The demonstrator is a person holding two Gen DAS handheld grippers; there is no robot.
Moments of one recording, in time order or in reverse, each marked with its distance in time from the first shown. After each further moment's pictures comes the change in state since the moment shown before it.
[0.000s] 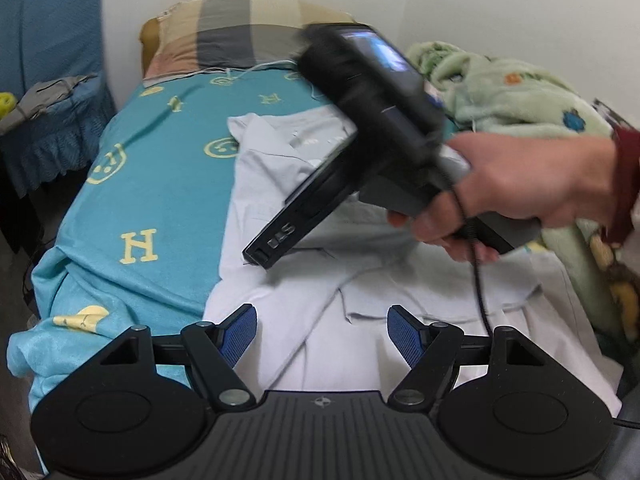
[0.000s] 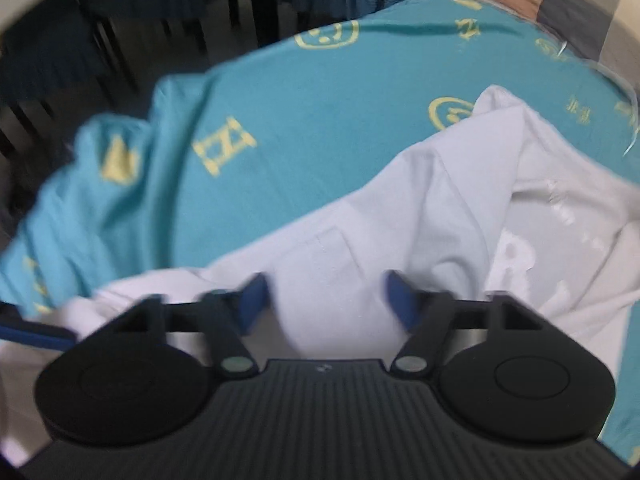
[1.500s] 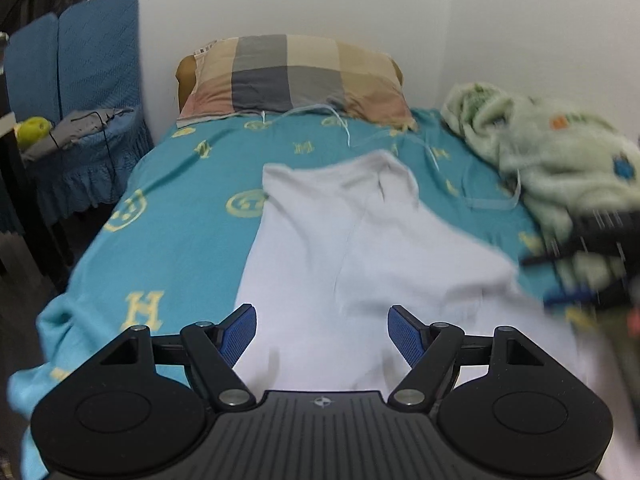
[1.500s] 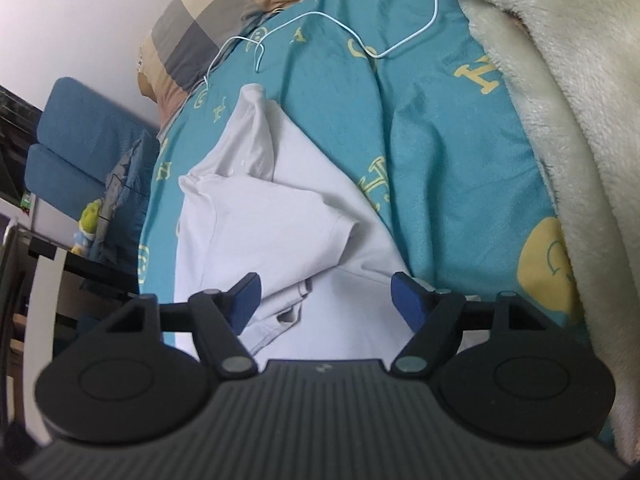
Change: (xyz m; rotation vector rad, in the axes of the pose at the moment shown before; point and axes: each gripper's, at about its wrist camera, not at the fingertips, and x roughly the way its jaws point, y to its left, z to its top) left arm 0.059 -0.012 0.067 -0.082 -0.158 0.133; right arm -0.139 -0.136 -0.243 1.290 -0.317 0.017
